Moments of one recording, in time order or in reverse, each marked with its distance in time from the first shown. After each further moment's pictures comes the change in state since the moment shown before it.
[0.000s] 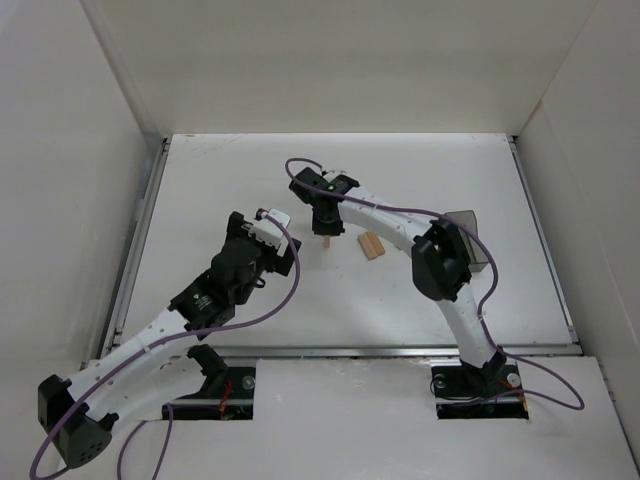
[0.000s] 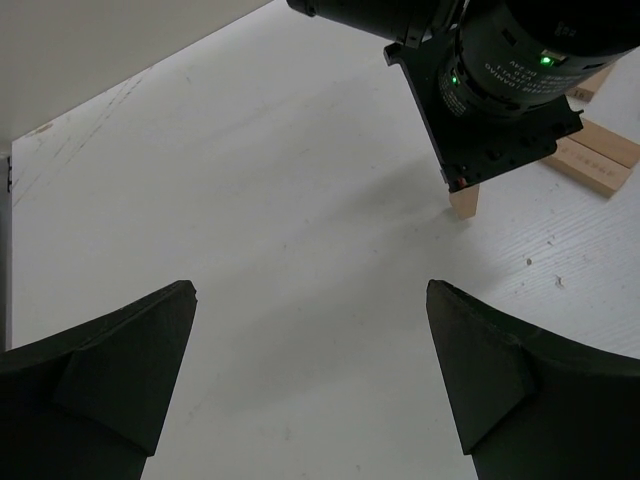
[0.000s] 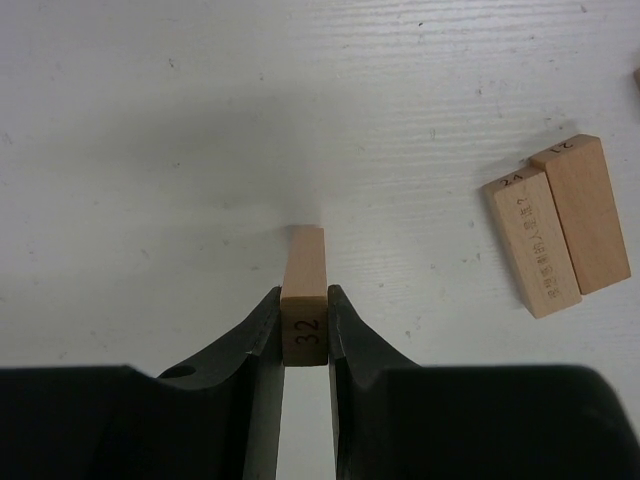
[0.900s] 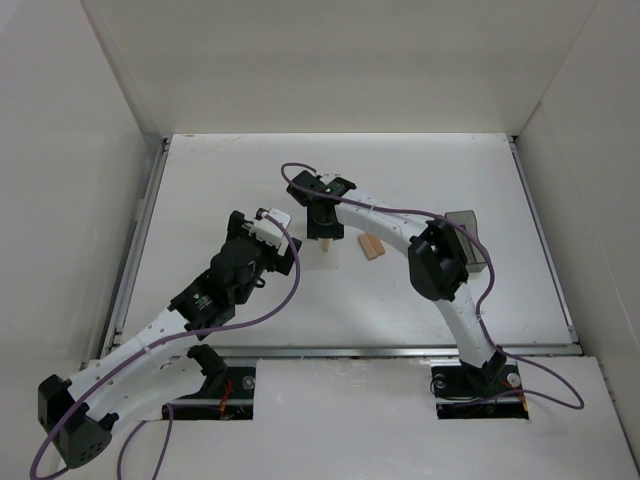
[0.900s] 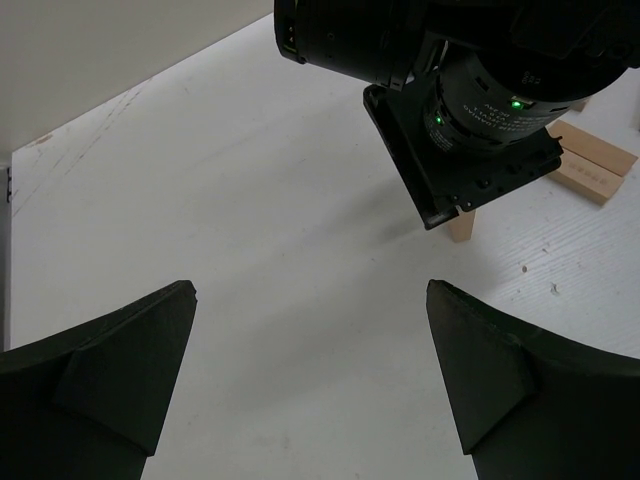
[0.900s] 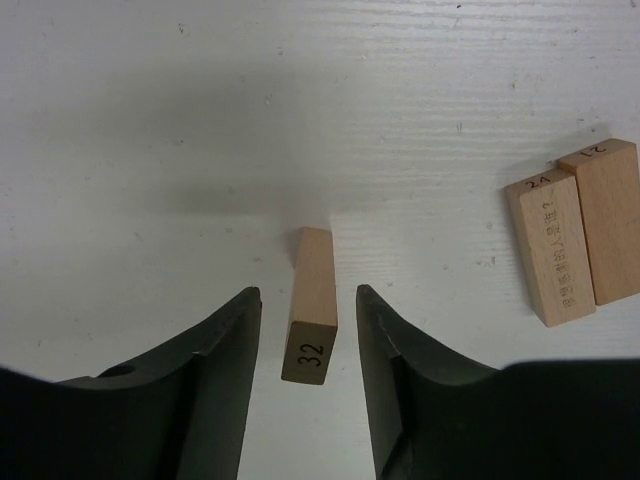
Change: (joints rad) left arm 0.000 0.000 -0.003 0.025 0.011 0.009; right arm 0.010 0.026 0.001 0.007 -0.032 -0.052
